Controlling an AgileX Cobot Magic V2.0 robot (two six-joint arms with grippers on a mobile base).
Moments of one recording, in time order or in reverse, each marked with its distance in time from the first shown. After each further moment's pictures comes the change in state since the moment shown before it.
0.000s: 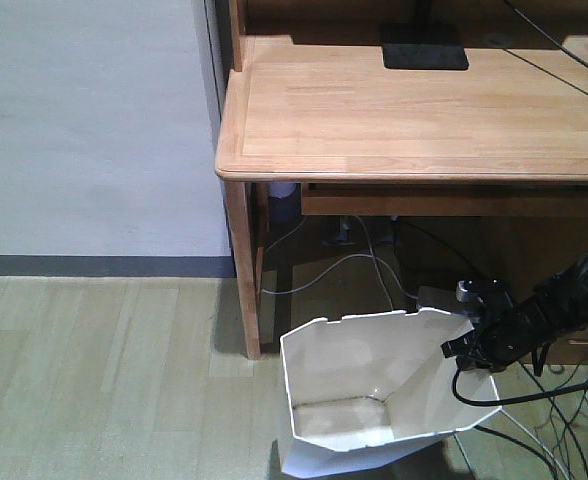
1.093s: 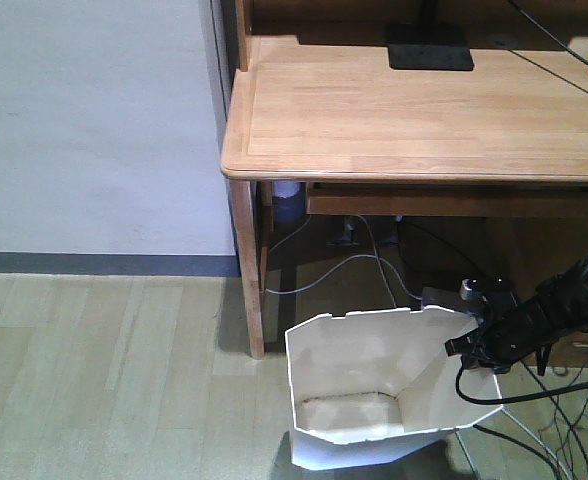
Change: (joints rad) left arm 0.000 0.000 0.000 0.000 0.000 0.000; right arm 0.000 -0.001 0.000 0.009 -0.026 0.011
